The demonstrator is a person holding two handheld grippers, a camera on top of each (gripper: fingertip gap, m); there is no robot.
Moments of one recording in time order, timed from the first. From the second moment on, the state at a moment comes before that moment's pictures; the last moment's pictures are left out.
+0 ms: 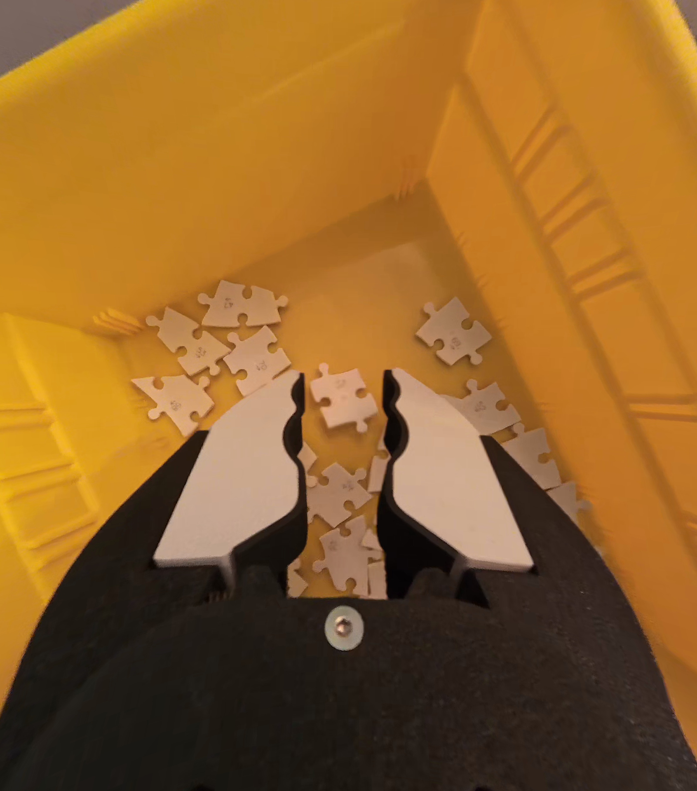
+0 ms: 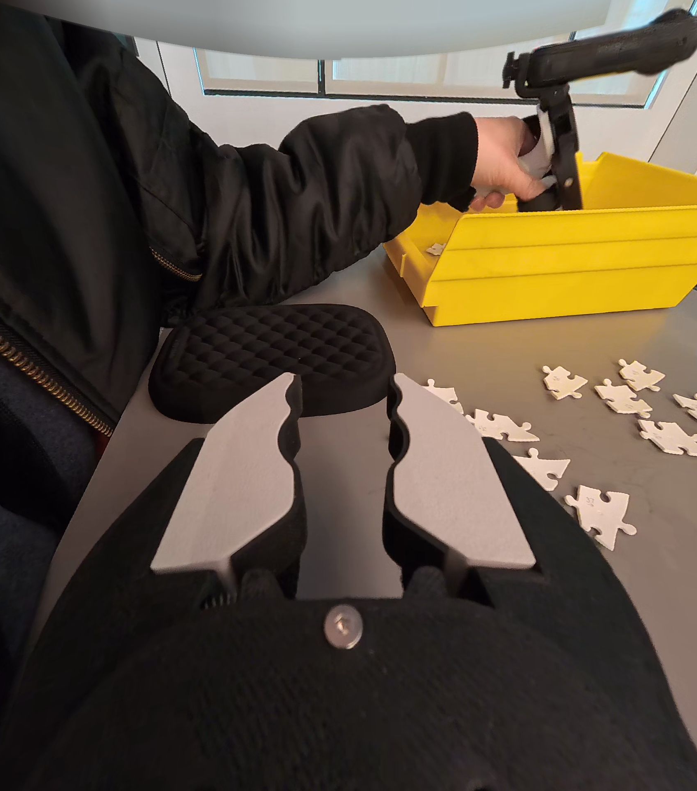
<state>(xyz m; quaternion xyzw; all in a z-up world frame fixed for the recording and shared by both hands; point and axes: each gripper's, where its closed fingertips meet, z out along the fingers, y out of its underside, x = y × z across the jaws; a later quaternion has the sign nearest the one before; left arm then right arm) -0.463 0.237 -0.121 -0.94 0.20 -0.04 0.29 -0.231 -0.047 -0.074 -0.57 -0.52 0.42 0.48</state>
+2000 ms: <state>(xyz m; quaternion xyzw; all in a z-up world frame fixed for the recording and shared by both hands) -0.468 0.142 -0.044 -0.92 0.30 0.00 0.23 -0.233 -0.061 -0.074 -0.53 -0.55 0.43 0.48</state>
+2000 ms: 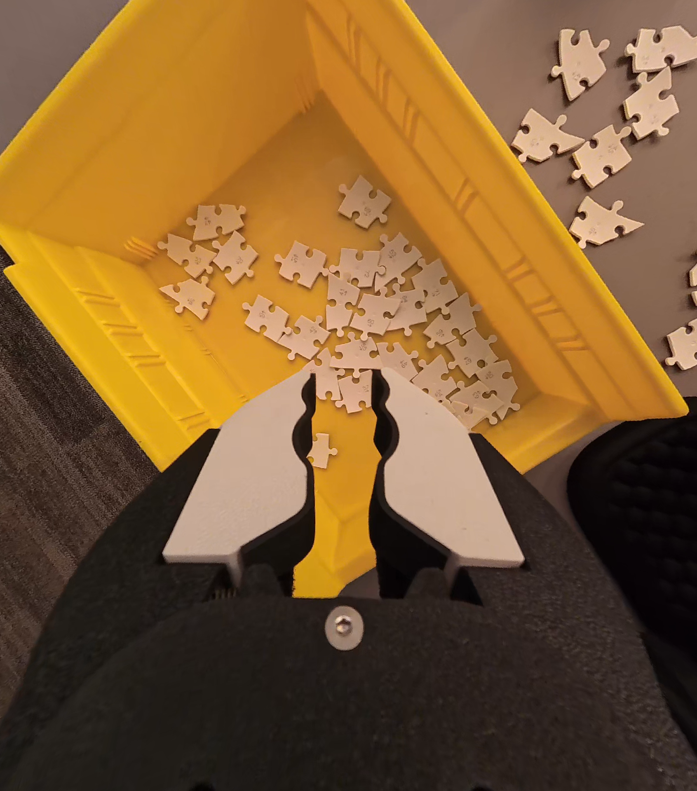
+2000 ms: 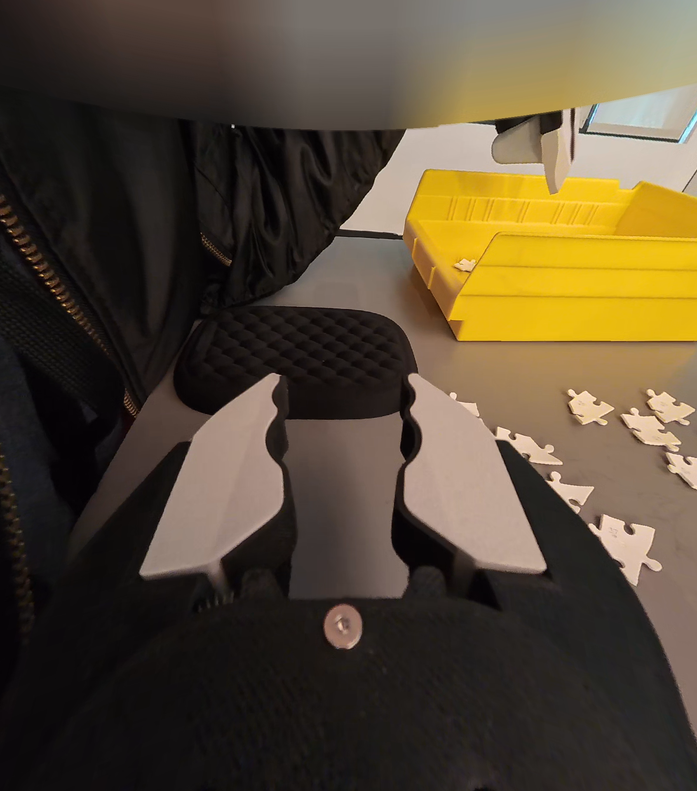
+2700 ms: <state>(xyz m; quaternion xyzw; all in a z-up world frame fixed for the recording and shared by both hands) -0.468 0.133 -0.059 -0.93 0.32 0.00 0.19 -0.233 -0.060 -0.078 -0.54 -0.55 0.43 0.47</state>
